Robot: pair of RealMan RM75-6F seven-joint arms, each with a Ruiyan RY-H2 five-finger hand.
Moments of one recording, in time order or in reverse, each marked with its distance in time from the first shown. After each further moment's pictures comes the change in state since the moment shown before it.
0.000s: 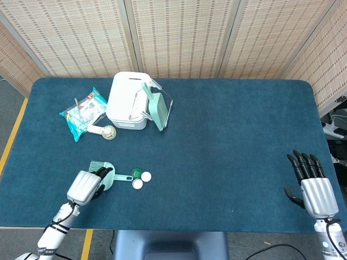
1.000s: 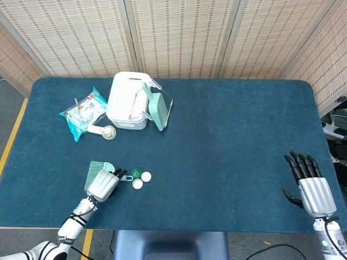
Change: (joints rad) left arm -0.110 -0.152 0.030 0.161 -0.069 -0.091 0.153; right arm 0.009 0.016 -0.009 -0.009 0.006 -0.040 0.011
